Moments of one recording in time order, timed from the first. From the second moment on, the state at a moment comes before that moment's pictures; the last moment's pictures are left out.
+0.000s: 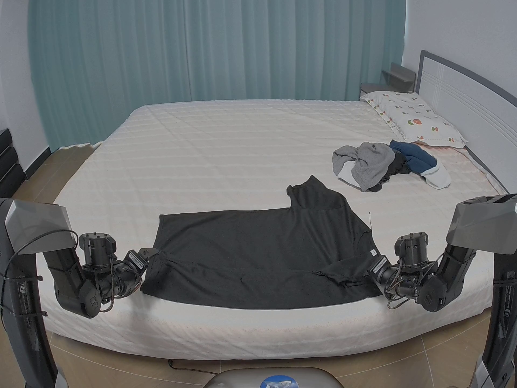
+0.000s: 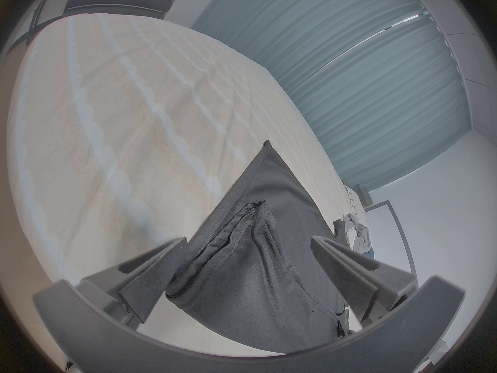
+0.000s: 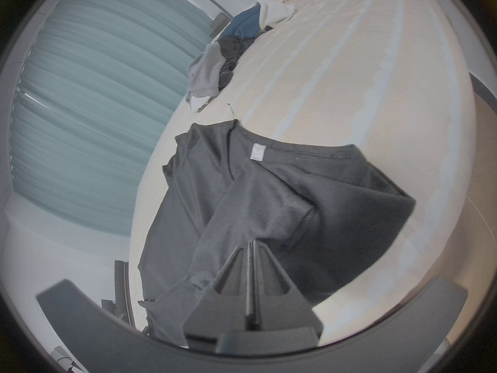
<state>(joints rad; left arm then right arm) -0.01 2.29 -0.52 -1.20 -0.16 -0.92 0.25 2.31 -0.61 -1.04 -0.02 1.05</state>
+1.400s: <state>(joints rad) 0.00 2.24 -0.52 -1.21 -0.15 -0.92 0.08 2.17 -0.57 -1.21 0.22 1.08</state>
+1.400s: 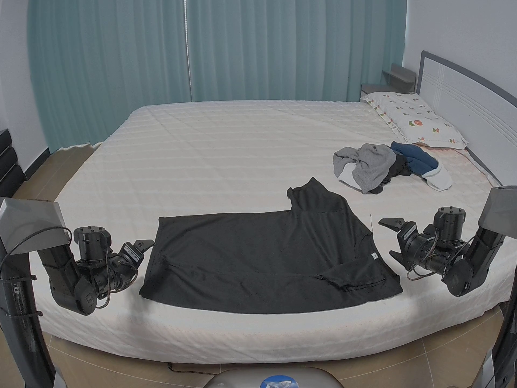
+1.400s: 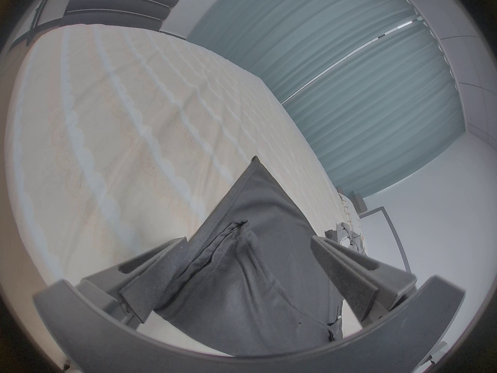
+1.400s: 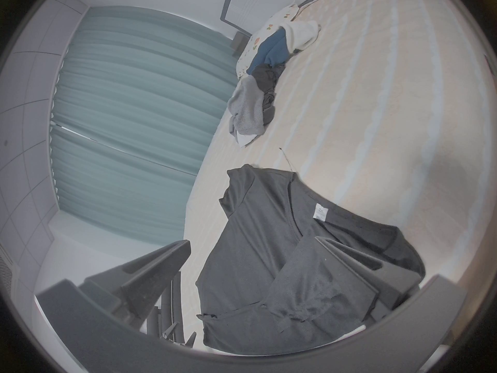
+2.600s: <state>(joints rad) -0.05 2.16 -0.54 -1.07 -0.13 -0.89 0.07 2.21 -0.50 -1.25 0.32 1.06</state>
